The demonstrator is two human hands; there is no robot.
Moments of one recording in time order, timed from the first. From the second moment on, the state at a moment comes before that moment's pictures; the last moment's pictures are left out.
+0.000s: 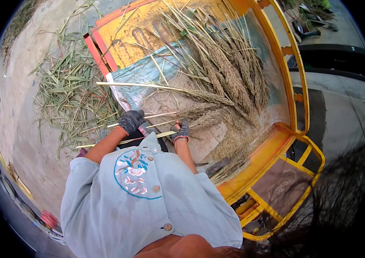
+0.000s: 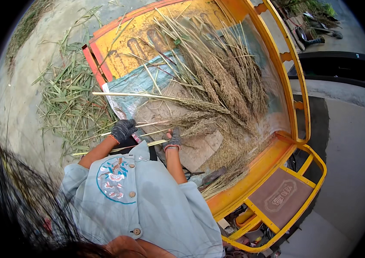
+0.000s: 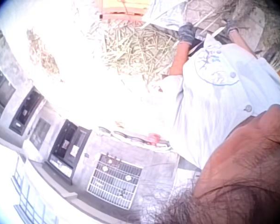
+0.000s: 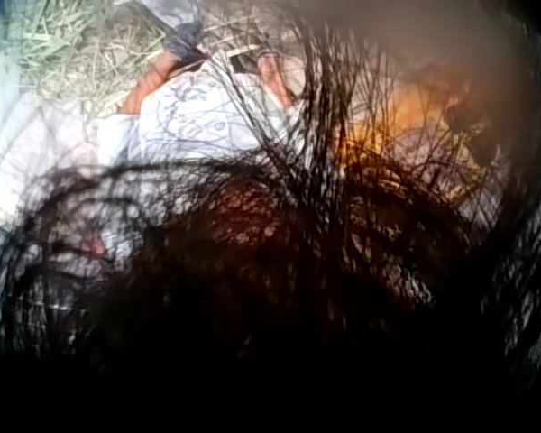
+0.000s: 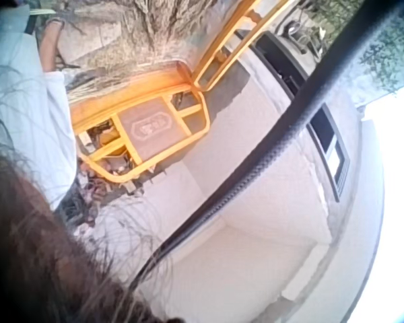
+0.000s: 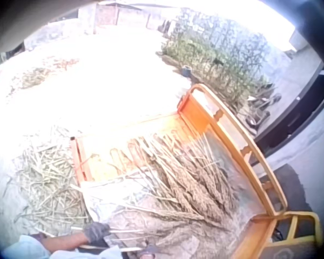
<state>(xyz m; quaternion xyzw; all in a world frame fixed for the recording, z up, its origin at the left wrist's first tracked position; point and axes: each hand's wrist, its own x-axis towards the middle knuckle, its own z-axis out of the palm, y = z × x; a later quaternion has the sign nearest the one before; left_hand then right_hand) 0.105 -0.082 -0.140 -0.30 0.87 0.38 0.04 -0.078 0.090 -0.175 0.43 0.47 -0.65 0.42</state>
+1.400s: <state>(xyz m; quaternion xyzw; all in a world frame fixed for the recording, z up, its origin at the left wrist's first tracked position) 0.000 -0.052 -0.113 -0.12 0.92 0.31 0.20 -0.102 0.133 -0.214 0.43 0.41 -0.73 0.35</state>
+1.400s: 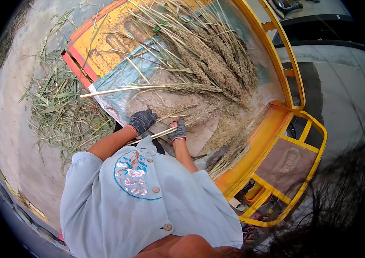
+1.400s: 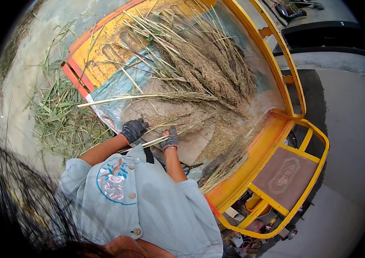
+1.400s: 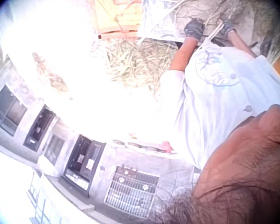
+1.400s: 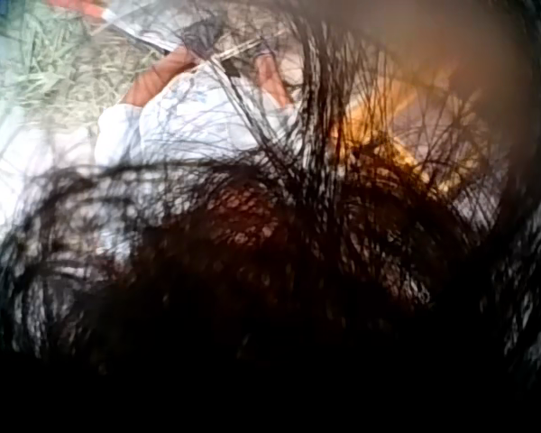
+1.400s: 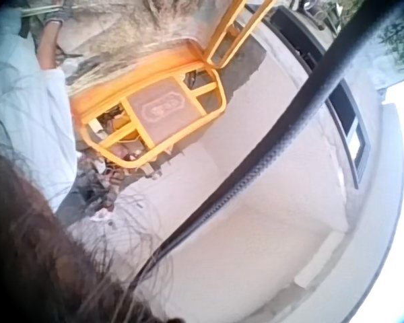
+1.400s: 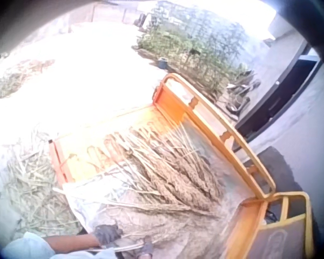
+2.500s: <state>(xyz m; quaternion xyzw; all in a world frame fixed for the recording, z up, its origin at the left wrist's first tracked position) 0.046 -0.038 -0.241 -0.09 0.82 0.37 0.43 -0.125 0.148 -0.234 0.48 0.53 -0.66 0.23</state>
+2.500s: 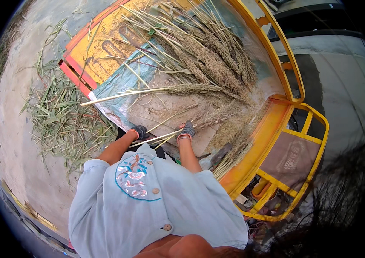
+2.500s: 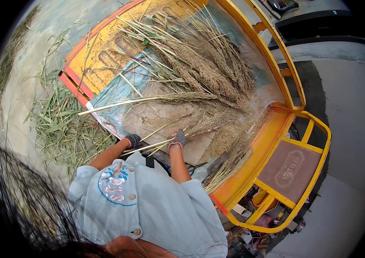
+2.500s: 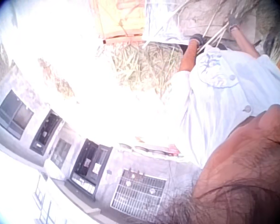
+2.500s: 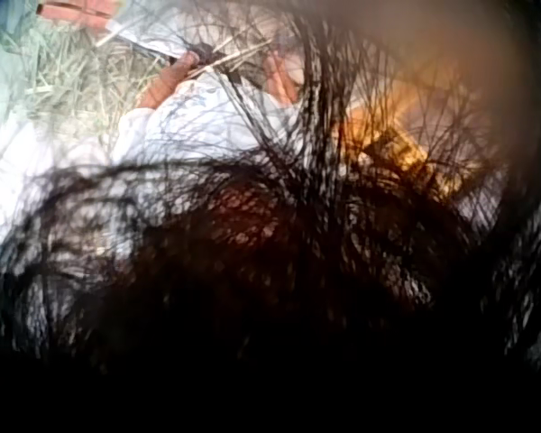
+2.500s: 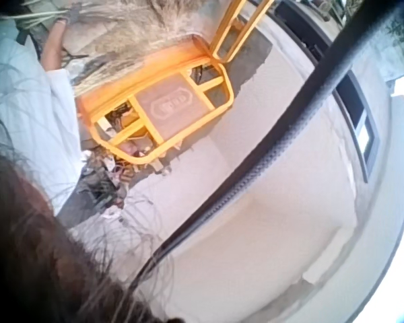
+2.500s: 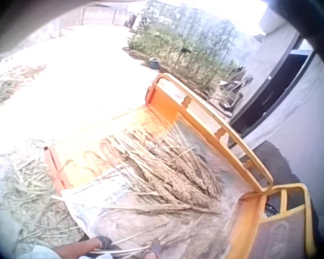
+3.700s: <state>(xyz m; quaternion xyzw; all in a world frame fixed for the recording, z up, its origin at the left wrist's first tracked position) 0.018 -0.105 -0.126 -0.16 0.96 0.20 0.07 -0.133 0.052 -0.178 0.46 0.48 -0.67 0.34</state>
